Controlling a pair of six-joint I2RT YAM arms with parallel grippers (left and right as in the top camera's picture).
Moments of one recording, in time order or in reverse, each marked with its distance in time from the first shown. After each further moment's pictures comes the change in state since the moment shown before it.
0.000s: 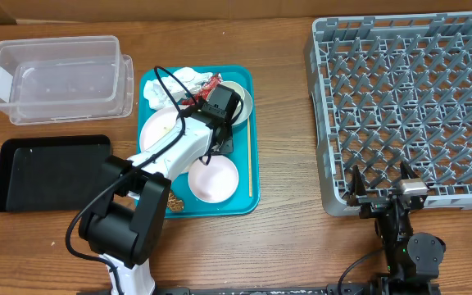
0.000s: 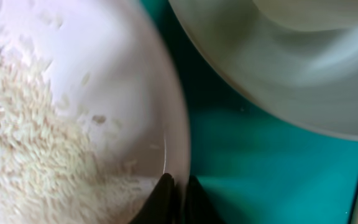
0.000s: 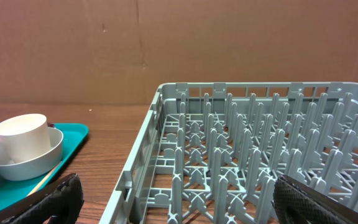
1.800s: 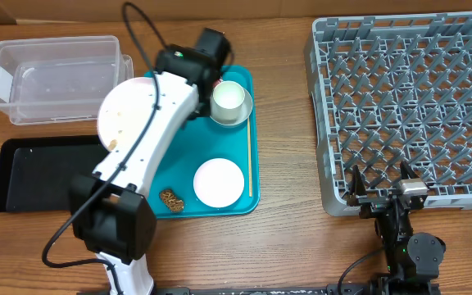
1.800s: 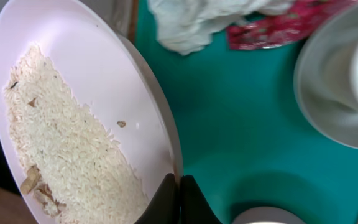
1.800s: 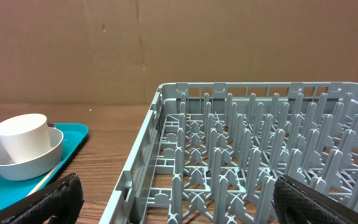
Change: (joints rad) left arm 0.096 0.004 0.579 -0.691 -0.249 -0.011; right arm 0.000 0.000 0.000 0.000 0.000 0.000
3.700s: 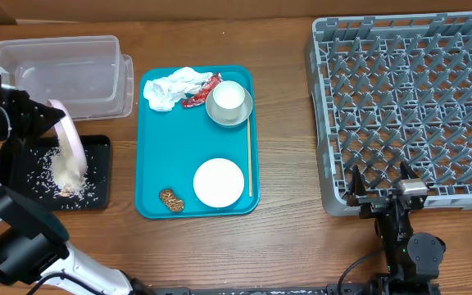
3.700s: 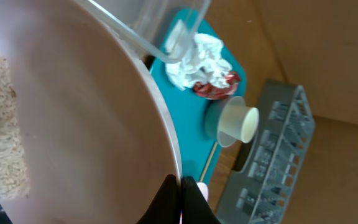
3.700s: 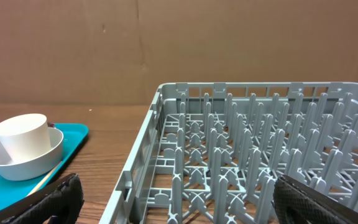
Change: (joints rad) left arm 1.051 0.000 0.001 -0.056 1.228 0.530; right arm 0.000 0.000 0.000 0.000 0.000 0.000
